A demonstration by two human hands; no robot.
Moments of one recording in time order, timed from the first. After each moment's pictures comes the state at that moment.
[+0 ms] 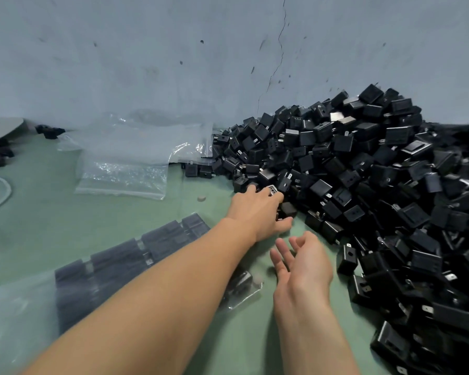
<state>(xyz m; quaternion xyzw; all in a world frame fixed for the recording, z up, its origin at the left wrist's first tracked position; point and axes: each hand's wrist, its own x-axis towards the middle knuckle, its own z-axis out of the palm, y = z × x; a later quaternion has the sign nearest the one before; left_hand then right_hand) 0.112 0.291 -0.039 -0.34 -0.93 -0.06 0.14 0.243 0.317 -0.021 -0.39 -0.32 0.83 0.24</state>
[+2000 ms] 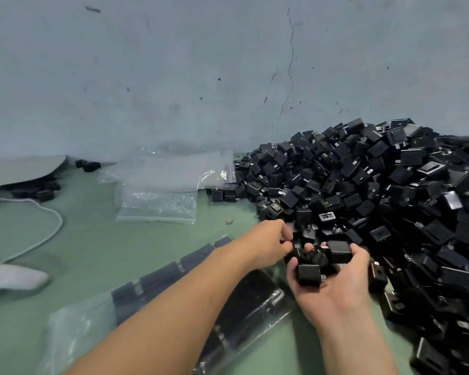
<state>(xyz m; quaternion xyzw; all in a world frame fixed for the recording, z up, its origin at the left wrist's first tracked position) 0.149 0.233 0.005 -0.31 -0.90 -0.27 -0.13 0.250 0.320 -0.011 -0.27 -0.16 0.93 0.18</state>
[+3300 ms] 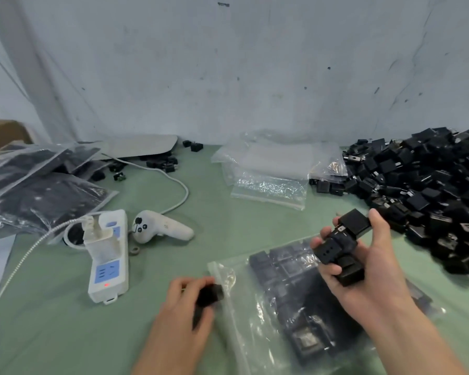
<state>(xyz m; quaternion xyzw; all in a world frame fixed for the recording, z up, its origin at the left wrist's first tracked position) 0.298 -0.084 -0.042 -0.01 -0.92 -0.36 0.13 0.239 0.167 0.010 -0.15 -0.36 0.92 -0.01</state>
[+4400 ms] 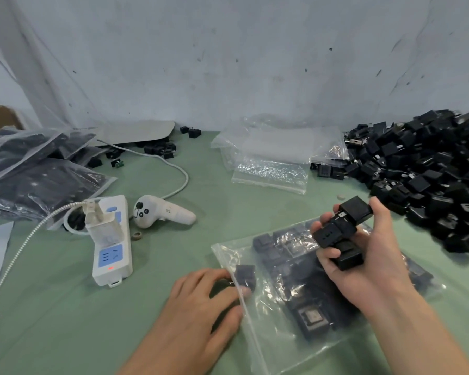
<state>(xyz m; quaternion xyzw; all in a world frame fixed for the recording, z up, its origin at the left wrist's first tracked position) 0.307 -0.095 -0.047 -0.23 -0.95 -0.15 0.14 0.247 0.158 0.005 -0.16 -0.32 0.93 -0.02</state>
